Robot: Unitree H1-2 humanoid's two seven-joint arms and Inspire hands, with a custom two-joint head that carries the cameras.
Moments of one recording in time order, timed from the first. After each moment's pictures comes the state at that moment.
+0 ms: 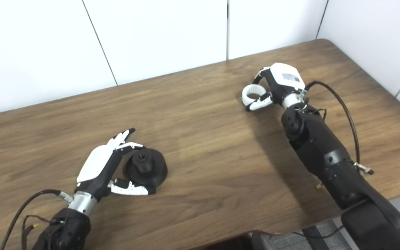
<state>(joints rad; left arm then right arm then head) -0.19 0.21 -0.36 -0.01 0.68 -0.02 -0.12 -0.43 -0.54 0.16 0.26 -0.69 0.30 -0.03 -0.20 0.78</state>
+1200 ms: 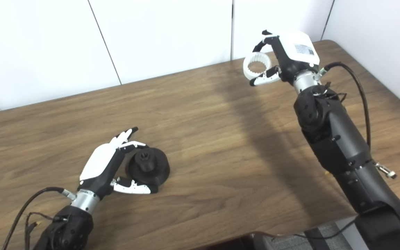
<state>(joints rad) -0.19 0.21 -0.35 -0.02 0.69 -0.02 -0.12 -0.41 -0.58 0.07 -0.10 -0.72 0.33 0.05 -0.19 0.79</state>
